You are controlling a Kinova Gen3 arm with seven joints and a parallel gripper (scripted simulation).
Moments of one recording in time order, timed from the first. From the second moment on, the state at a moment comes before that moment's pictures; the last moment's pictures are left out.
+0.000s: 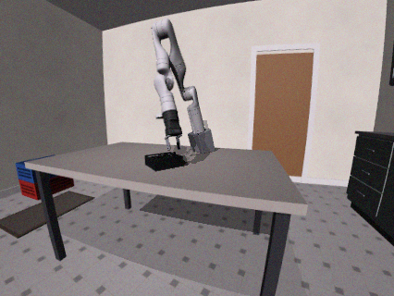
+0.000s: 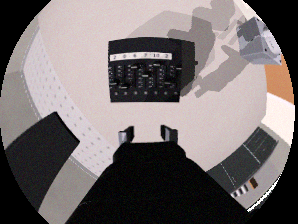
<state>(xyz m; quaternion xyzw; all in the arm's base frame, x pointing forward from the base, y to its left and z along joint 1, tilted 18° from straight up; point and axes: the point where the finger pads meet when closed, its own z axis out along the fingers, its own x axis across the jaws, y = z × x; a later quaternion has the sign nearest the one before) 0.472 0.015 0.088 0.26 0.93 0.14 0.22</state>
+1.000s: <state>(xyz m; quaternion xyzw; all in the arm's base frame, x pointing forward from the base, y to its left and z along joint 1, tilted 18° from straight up) 0.476 -0.004 0.094 0.35 0.90 0.14 0.23</state>
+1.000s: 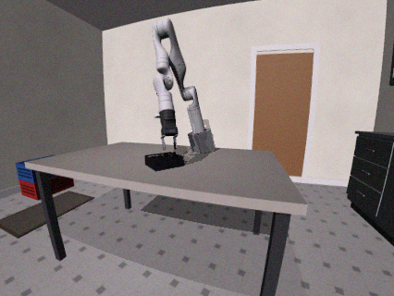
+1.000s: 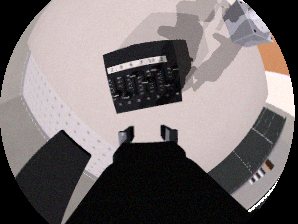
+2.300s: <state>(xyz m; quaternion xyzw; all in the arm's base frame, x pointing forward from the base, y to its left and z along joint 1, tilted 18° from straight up) 0.403 -0.076 0.148 0.98 0.10 0.13 0.12</state>
